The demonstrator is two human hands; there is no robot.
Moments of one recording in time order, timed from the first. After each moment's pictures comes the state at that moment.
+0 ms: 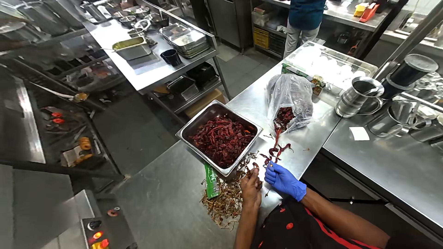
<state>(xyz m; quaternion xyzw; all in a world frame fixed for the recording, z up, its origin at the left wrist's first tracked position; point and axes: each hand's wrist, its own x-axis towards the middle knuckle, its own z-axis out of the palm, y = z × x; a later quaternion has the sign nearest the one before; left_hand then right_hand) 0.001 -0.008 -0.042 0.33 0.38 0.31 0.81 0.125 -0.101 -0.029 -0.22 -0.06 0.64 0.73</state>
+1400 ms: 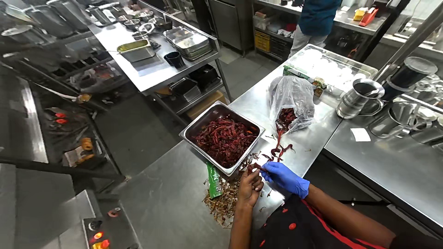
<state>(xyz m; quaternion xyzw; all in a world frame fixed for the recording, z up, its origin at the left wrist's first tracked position) -0.013 0.021 -0.019 0.24 0.26 0.20 0.91 0.130 -0.090 0.007 -0.49 -0.24 0.57 0.62</state>
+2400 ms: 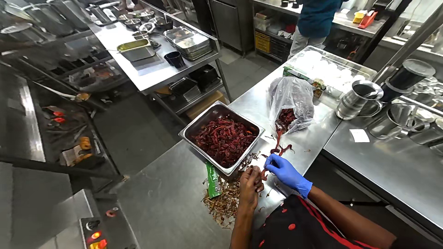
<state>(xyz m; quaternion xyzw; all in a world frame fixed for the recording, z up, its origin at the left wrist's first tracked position) -0.013 0.008 -0.005 0.40 0.25 0.21 0.86 0.138 -0.102 0.026 -0.67 -0.40 0.34 0.52</state>
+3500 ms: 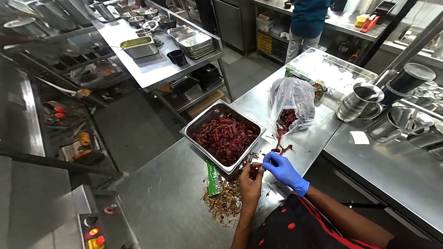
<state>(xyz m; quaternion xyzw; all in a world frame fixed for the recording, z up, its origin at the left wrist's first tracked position) -0.008 0.000 0.010 0.65 0.31 0.33 0.61 0.130 -0.094 0.041 -0.69 -0.43 0.26 0.53</state>
